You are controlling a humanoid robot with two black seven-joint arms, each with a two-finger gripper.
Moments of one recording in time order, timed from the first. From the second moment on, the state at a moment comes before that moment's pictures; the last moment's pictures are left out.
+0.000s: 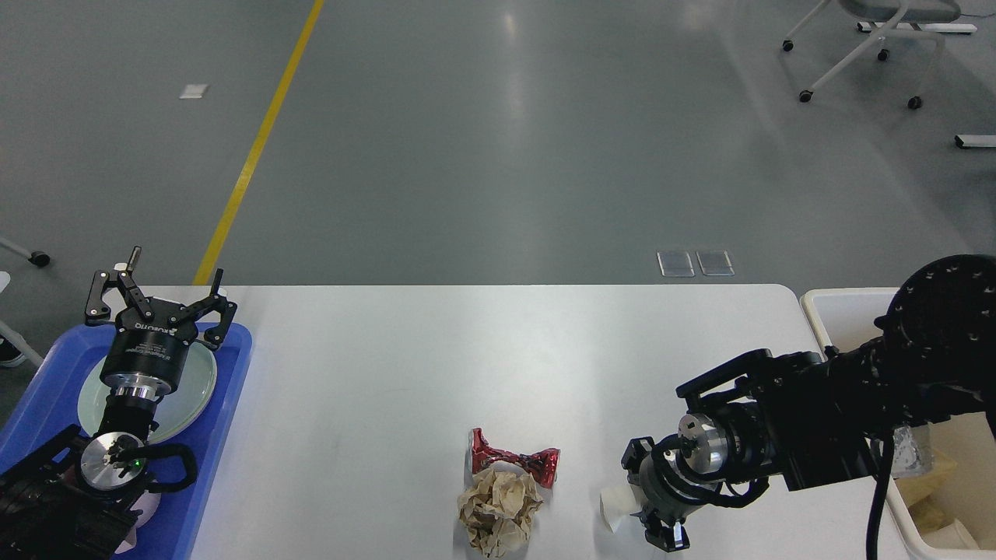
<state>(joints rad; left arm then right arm) -0.45 0.33 -0.92 -0.55 -0.30 -0.70 -0.37 1.34 -0.11 -0.95 1.29 1.11 -0.20 -0.18</state>
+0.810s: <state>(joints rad) -0.45 0.33 -0.92 -0.55 -0.30 -0.70 -0.37 2.26 -0.24 -1.29 1.70 0.33 0.53 -0.19</state>
